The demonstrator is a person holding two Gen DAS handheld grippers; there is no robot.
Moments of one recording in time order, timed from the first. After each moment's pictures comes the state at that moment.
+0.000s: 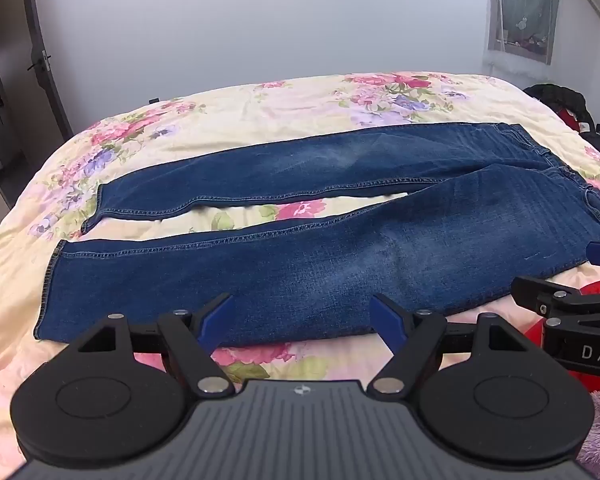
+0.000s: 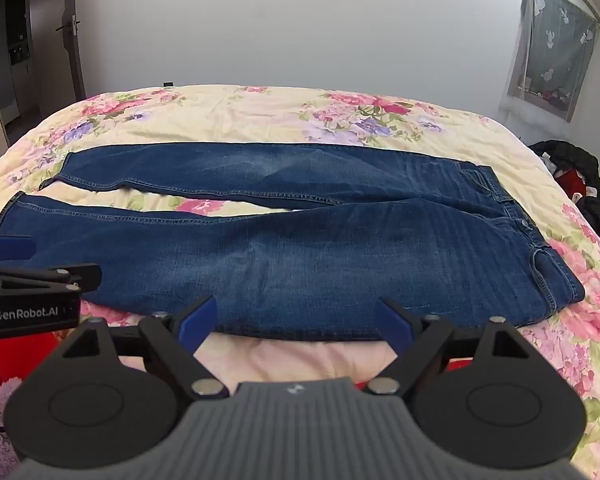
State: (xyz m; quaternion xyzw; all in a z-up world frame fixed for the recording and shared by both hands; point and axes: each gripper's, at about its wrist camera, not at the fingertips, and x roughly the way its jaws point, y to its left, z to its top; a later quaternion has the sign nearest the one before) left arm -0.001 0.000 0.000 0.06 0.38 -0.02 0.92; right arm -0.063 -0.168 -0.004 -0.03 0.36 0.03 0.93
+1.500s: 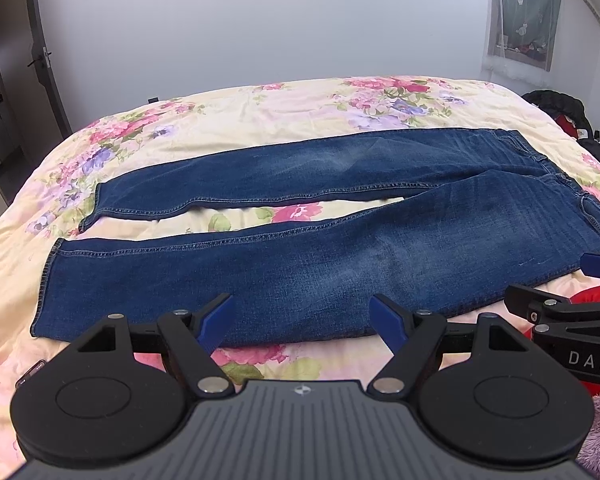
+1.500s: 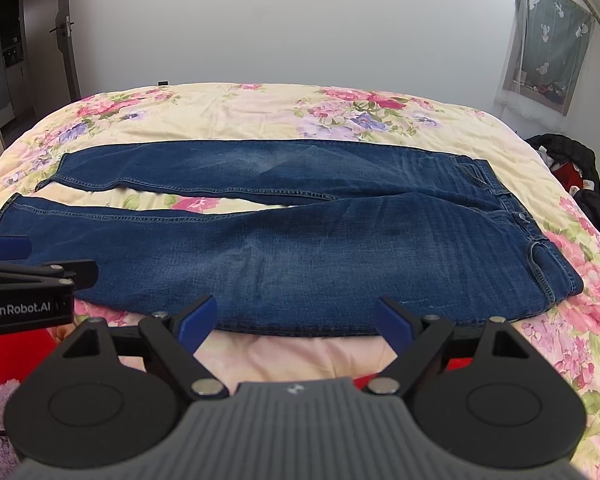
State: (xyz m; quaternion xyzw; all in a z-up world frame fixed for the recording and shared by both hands) left arm -0.001 -0.002 0.000 0.05 0.38 -0.03 0.92; right arm -0.062 -0.171 -0.007 -0.02 0.37 0.03 0.93
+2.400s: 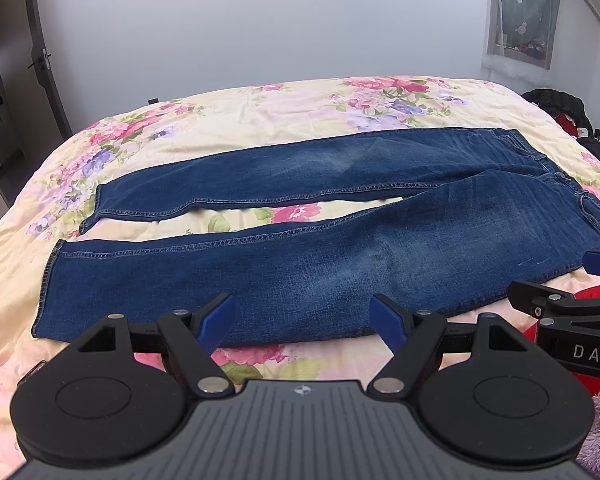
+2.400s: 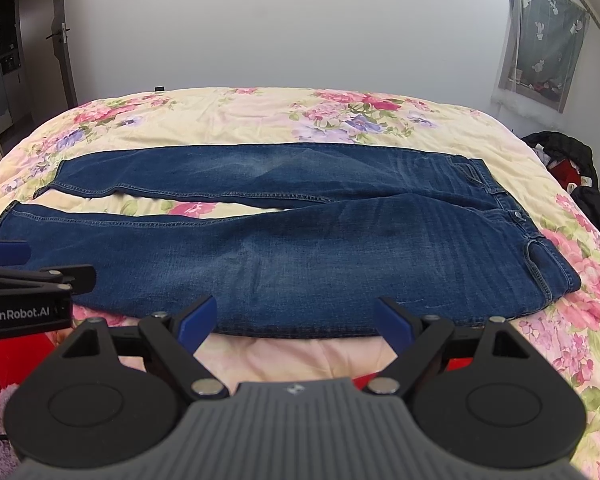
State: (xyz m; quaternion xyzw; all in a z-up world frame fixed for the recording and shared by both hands) left arm -0.002 -0.004 0.003 0.05 0.38 -0.03 0.92; right arm -0.064 -0.174 -0.005 -0.01 0.36 0.02 0.93
